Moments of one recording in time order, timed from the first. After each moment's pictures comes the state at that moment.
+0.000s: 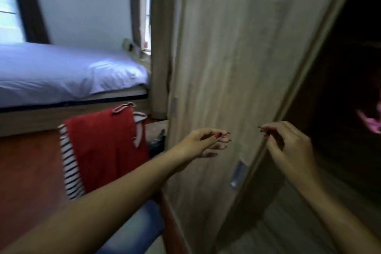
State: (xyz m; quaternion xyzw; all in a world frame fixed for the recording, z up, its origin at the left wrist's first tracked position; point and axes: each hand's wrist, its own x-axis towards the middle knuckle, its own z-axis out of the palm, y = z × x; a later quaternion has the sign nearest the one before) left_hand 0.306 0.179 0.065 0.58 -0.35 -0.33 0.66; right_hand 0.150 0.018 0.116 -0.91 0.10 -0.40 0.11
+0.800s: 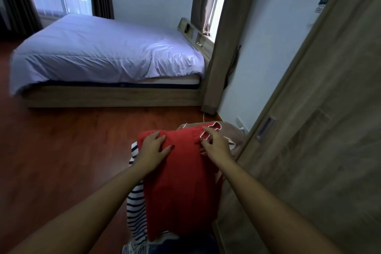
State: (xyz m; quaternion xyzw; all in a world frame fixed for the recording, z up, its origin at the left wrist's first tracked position) left_hand 0.698 0.452 -0.088 0.94 -0.14 0.00 0.31; right_hand 0.665 0.254 -0.045 -0.89 0.10 -0.11 0.43
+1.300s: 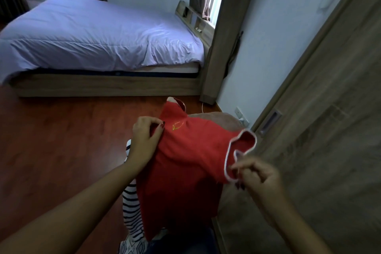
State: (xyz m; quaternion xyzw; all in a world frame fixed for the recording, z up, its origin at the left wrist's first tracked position) left_hand 0.728 0.450 -0.090 0.84 -0.08 0.17 0.51; right_hand 0.560 0.216 -0.012 -0.76 0.00 -0.11 0.64
